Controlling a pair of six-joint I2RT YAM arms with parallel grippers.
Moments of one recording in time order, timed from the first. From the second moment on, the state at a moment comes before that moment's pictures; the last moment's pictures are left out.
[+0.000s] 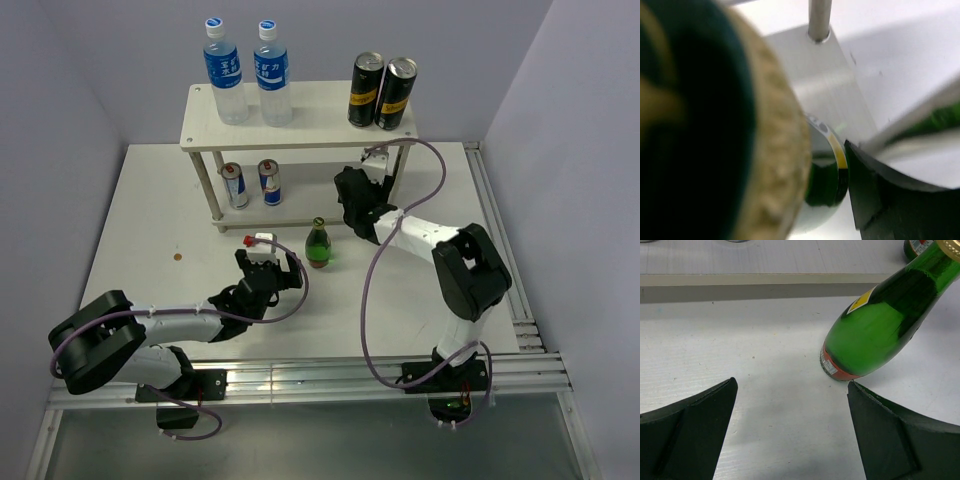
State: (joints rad) left arm -0.97 1.33 0.40 0.59 -0.68 -0.47; right arm 0.57 1.75 1.13 0.07 0.78 0.44
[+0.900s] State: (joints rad) left arm -0.98 1.46 0.42 0.67 -0.63 -0.46; right arm 0.51 1.86 1.22 0.15 0.73 0.45
